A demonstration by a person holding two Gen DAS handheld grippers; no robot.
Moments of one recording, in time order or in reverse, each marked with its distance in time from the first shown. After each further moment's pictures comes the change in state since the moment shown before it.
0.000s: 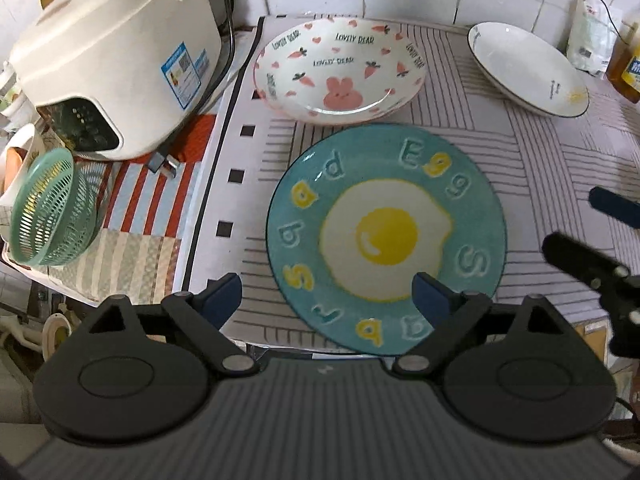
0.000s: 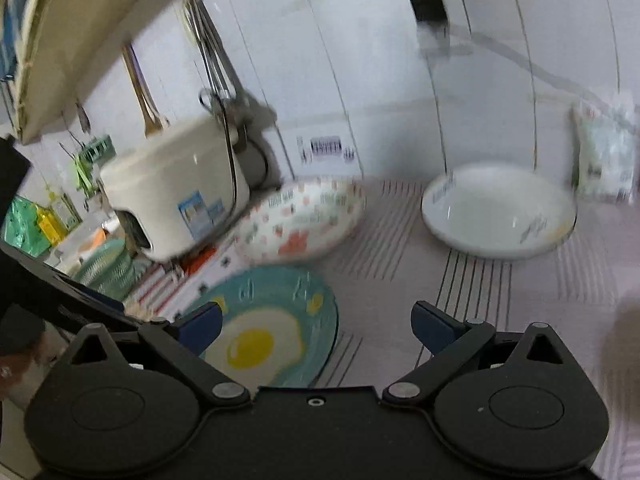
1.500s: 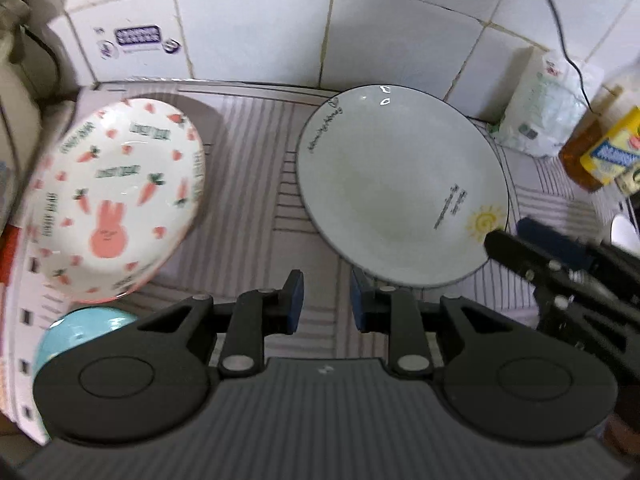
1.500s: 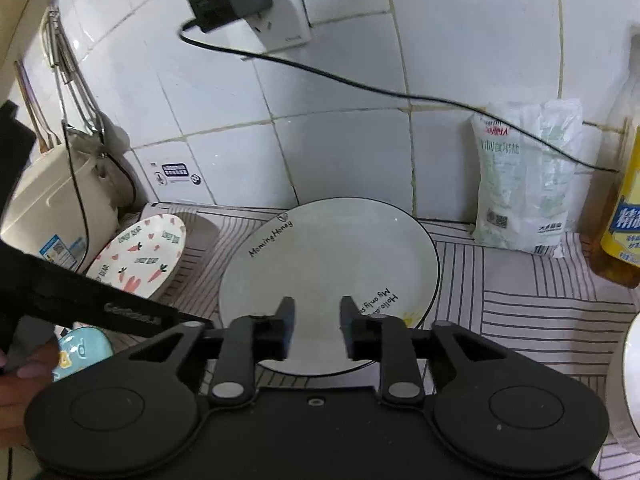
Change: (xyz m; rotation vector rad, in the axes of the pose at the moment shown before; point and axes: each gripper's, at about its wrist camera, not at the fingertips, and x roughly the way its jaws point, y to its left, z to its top) left arm 0.065 -0.173 0.160 -0.058 0.000 -0.166; right arm 0.039 -0.167 0.103 0.012 0.078 -0.149
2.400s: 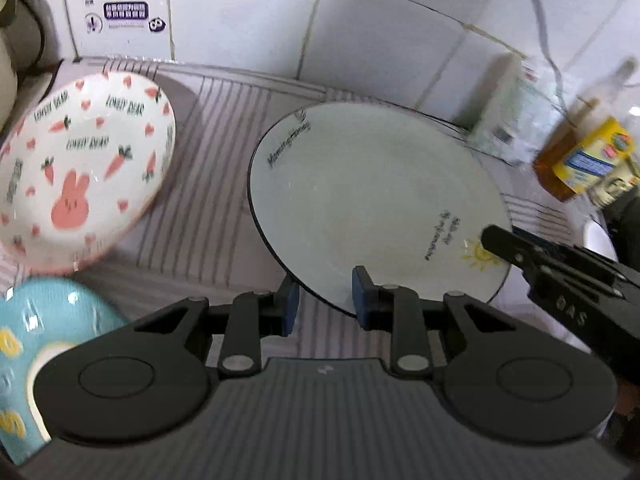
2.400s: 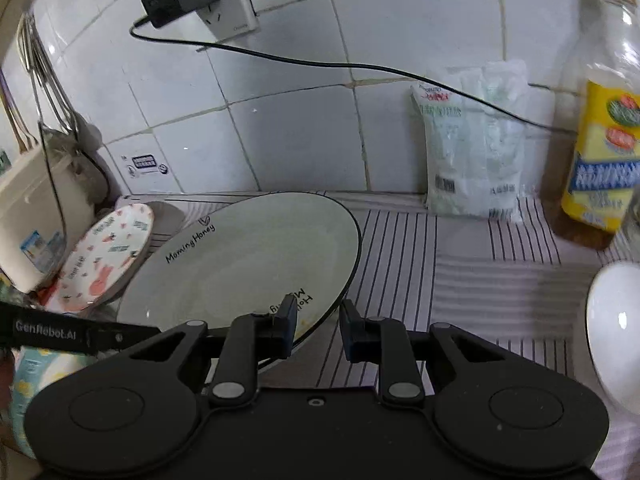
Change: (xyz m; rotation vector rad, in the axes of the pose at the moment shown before) left arm 0.020 0.001 -0.015 -0.063 -0.052 -0.112; right arm 0.001 -0.033 -0.019 0.023 0.009 -0.071
